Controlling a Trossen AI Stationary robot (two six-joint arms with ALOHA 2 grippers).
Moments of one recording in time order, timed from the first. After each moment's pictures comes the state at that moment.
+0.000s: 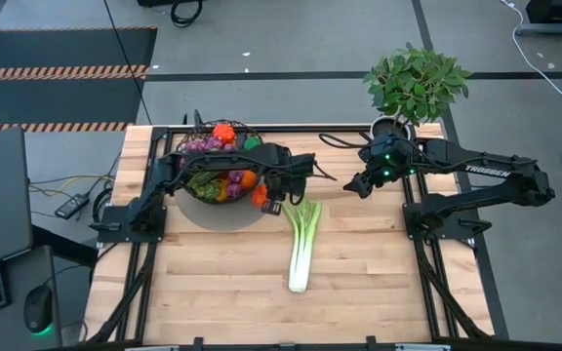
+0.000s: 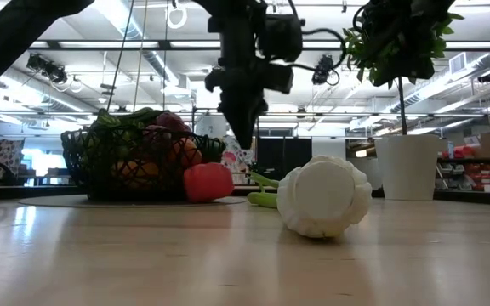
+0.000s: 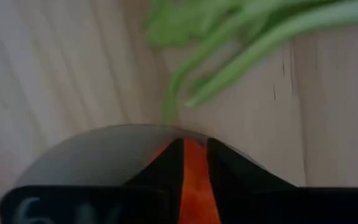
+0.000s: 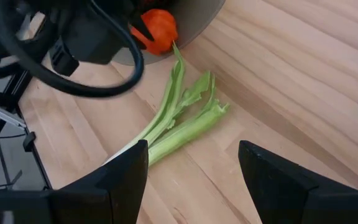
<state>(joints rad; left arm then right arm) 0.17 2.17 1.93 -1.18 -0.02 0.43 -0.24 0.96 0.96 -0.82 -0.12 0.72</state>
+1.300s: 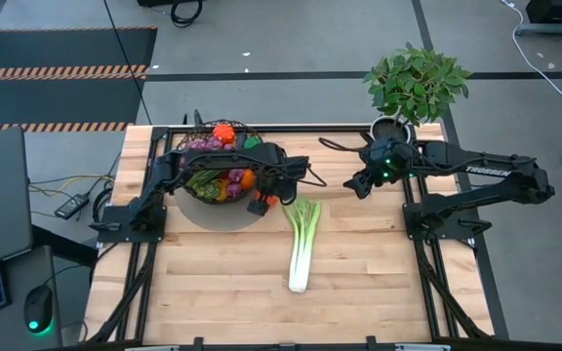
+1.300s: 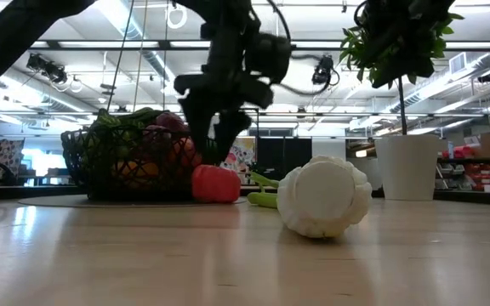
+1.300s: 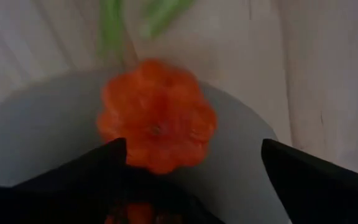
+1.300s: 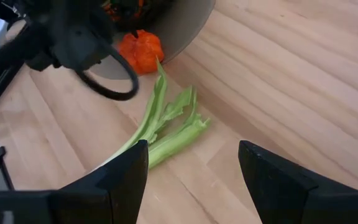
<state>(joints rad) 0.18 2.16 1.88 -1.32 0.02 0.54 -0.19 0.96 0.96 -0.82 0.03 0.71</state>
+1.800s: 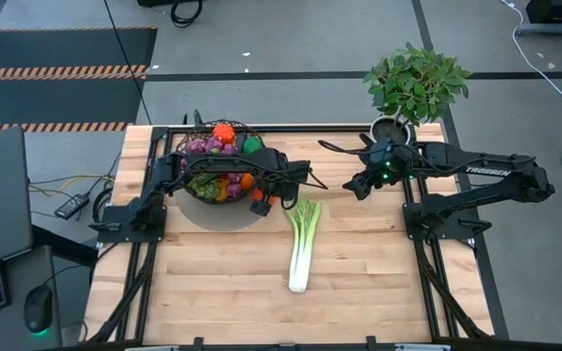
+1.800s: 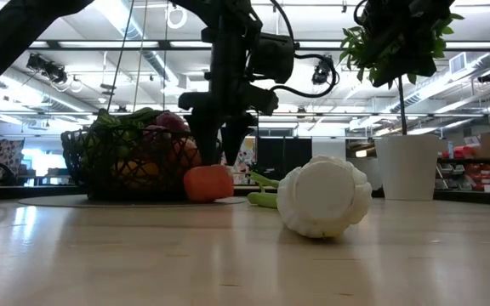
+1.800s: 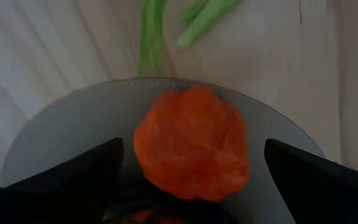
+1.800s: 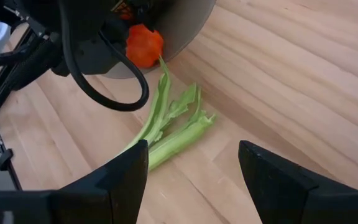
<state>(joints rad) 0.17 2.16 1.83 -1.22 -0.11 0.53 -0.17 0.96 0.96 -0.82 0.04 0.77</state>
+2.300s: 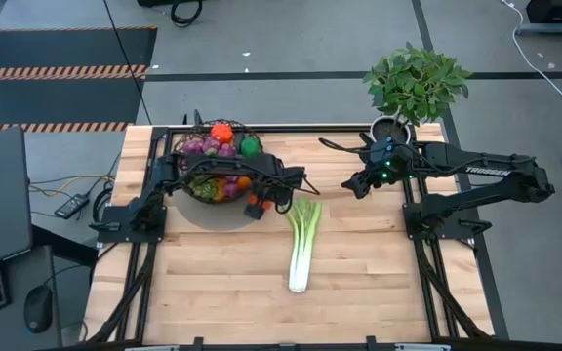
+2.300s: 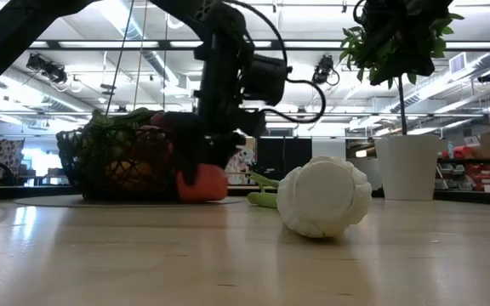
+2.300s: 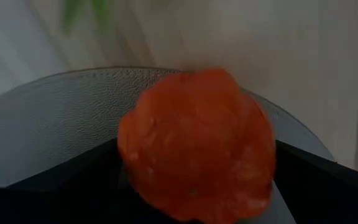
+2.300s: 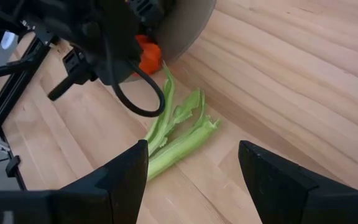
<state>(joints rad) 0.18 2.16 1.69 -1.17 -0.10 0.54 -0.17 0.96 0.96 -0.80 0.04 0.79</state>
